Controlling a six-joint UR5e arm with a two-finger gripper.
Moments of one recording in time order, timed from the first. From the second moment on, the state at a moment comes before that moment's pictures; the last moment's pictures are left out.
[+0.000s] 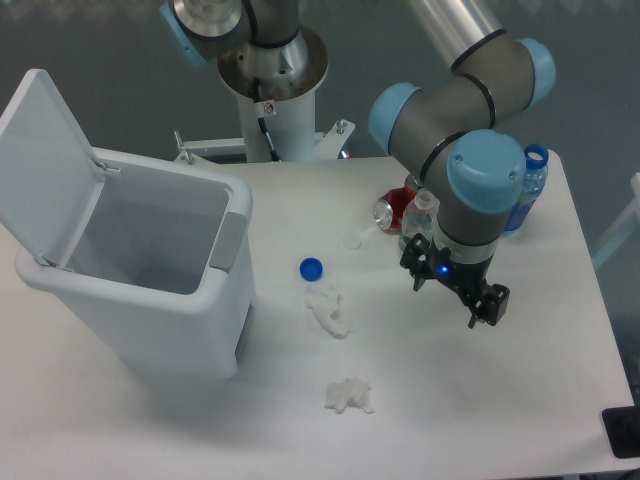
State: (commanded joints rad) arm 2.62 -2.02 -1.45 -1.13 1.55 1.31
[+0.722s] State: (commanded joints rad) arm 2.63 -1.99 -1.56 -1.02 1.45 1.25
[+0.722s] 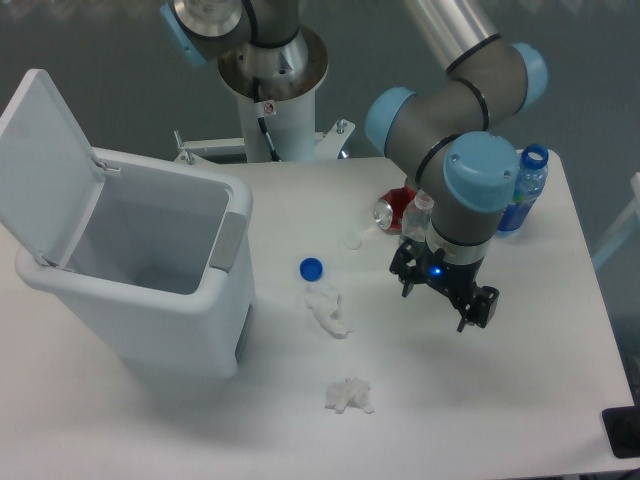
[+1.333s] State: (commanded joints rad) arm 2.63 -1.85 -1.56 -1.02 1.28 1.01
